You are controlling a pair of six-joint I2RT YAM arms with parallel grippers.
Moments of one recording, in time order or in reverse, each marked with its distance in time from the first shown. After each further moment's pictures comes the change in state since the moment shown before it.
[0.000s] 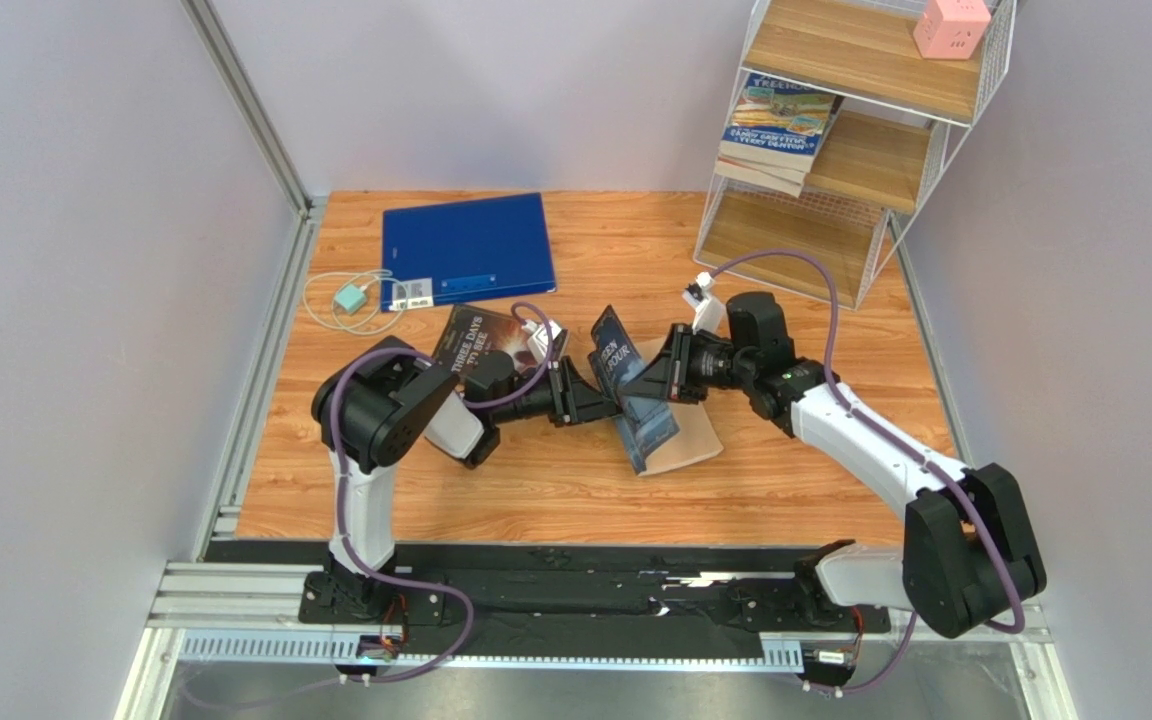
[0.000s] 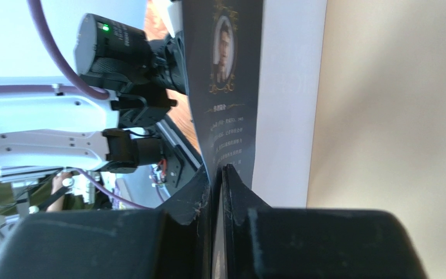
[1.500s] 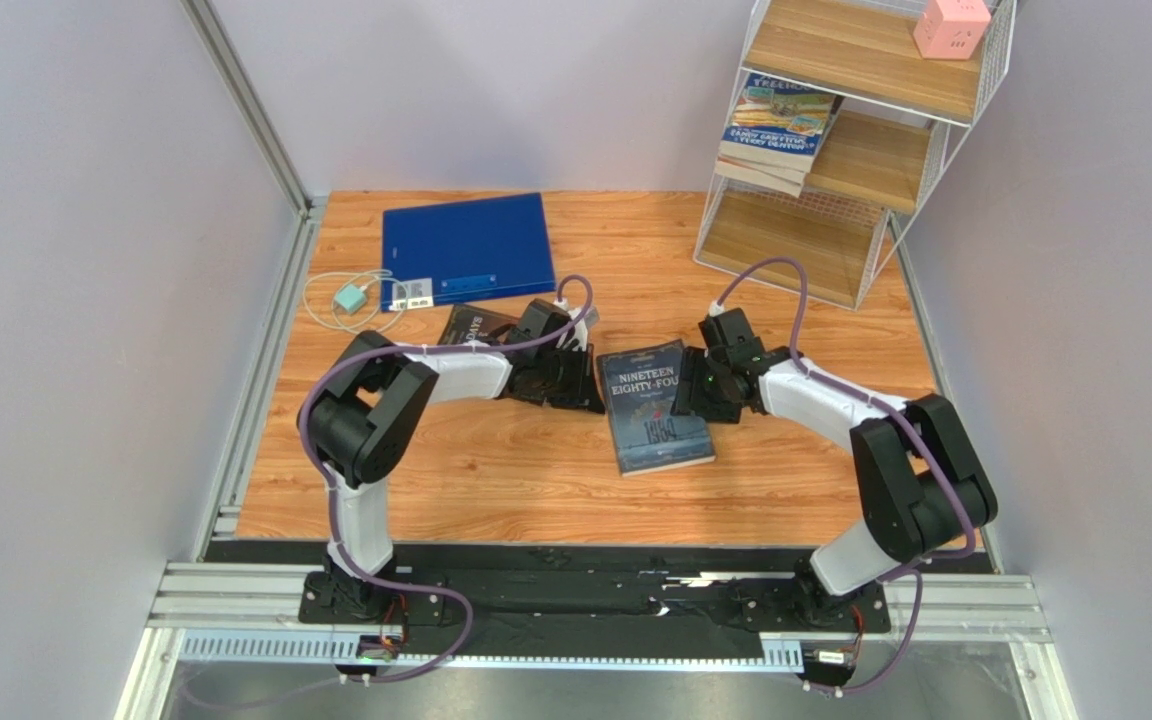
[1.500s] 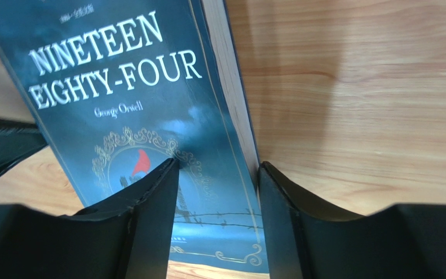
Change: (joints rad) left arm -0.040 -0.090 0.452 -1.280 -0.287 0.487; right arm -0.007 0.255 0.067 -0.327 0.669 -0.160
